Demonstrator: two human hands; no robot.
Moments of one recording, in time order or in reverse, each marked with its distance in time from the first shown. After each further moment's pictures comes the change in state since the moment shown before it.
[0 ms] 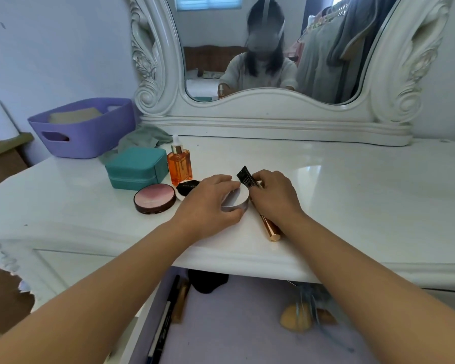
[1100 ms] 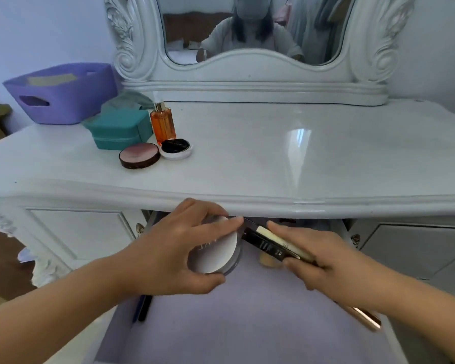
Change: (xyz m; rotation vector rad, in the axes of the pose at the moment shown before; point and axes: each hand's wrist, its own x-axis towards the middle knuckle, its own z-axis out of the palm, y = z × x) left_hand -0.139 0.028 -0.007 0.072 -0.256 0.405; right_hand -0.190 0.066 -0.085 0.057 -0.590 -0.273
